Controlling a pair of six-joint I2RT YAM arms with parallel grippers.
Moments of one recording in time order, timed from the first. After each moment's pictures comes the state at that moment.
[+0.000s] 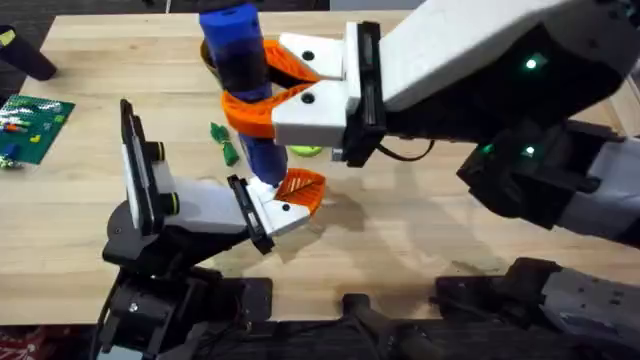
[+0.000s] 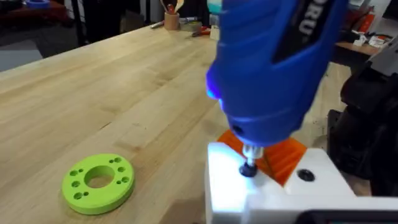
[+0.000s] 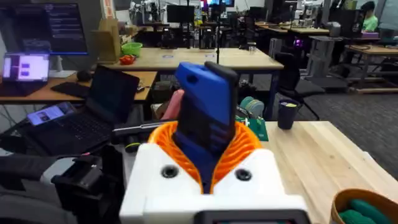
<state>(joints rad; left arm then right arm) -0.20 0.02 0.02 -0.09 0.90 -0.06 0.81 1.21 0.75 0.67 -0.69 0.10</state>
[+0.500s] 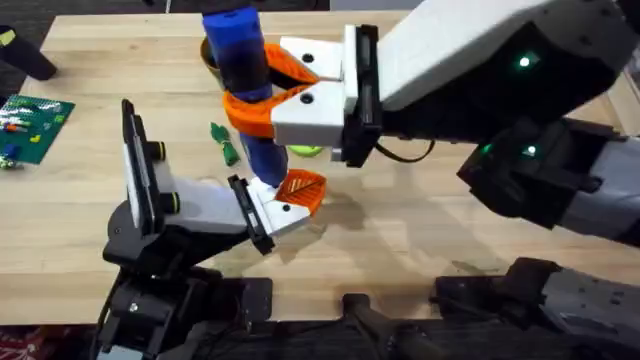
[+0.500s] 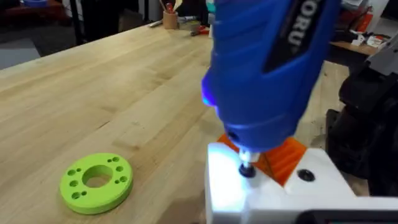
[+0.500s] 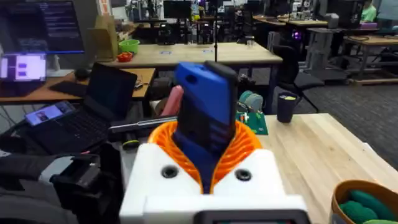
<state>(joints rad) -0.20 0.02 0.02 -0.09 0.91 -0.06 0.80 1.21 0.75 0.62 -0.68 0.10</state>
